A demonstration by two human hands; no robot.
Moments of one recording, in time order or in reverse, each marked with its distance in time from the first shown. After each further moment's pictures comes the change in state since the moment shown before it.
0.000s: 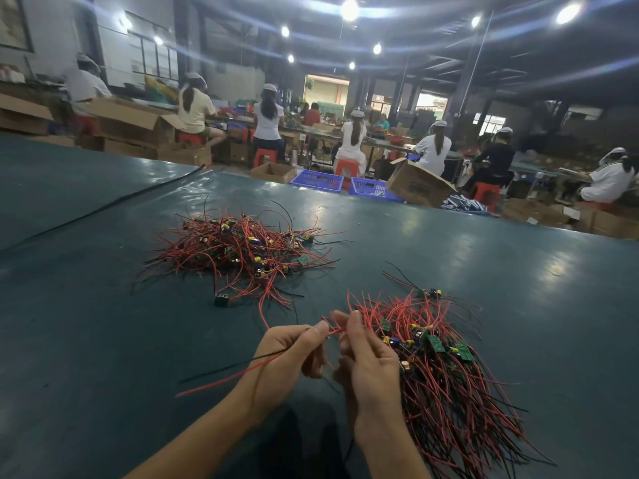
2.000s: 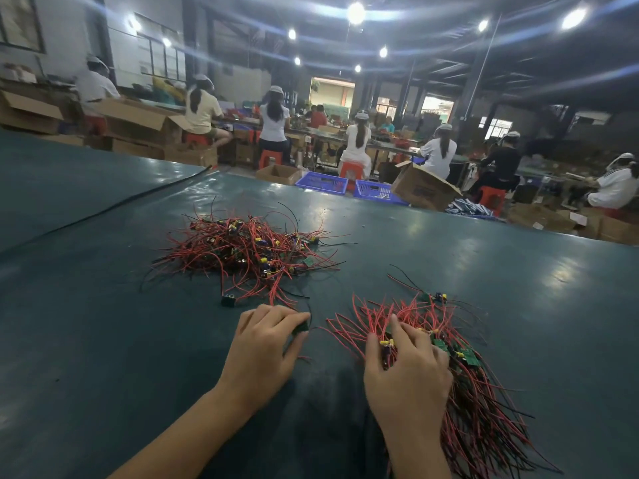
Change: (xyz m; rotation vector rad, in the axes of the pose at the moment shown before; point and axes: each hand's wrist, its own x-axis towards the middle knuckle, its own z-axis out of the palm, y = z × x) left_hand 0.009 -0.027 -0.044 1.210 0.194 0.396; right_hand 0.000 -0.010 -0.029 -1.404 0.331 -0.426
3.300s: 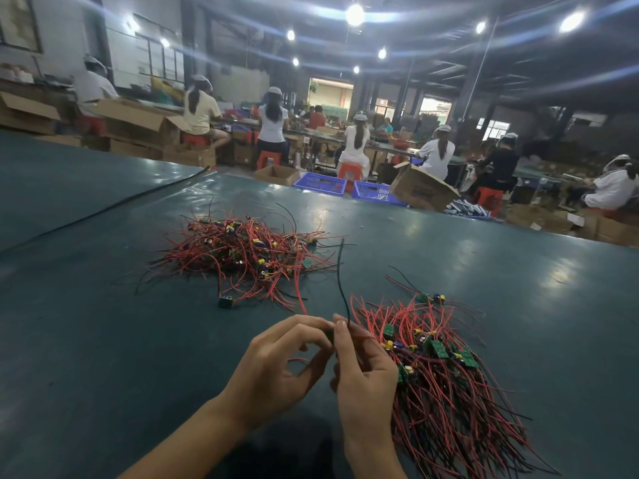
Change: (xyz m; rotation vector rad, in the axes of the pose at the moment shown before) left_hand 0.001 0.026 -0.012 -0.588 0.166 0.316; right_hand -0.019 -0.037 0.019 1.301 -0.133 0.171
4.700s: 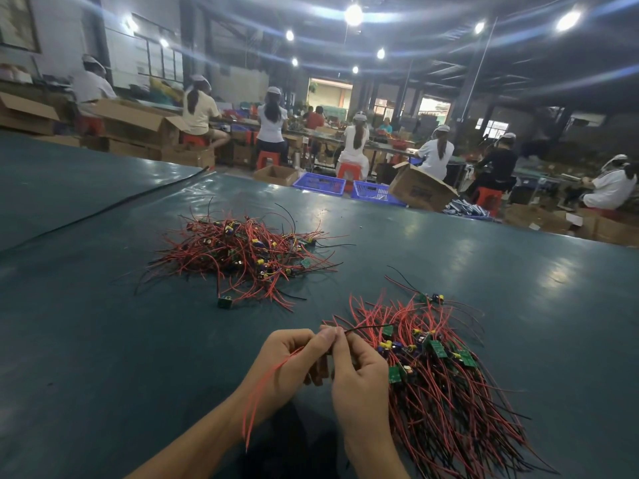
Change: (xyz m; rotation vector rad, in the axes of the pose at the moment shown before) left_hand 0.008 0.010 0.012 -0.495 -0.111 -0.826; right_hand 0.003 0.005 -0.004 -0.146 -0.105 0.044
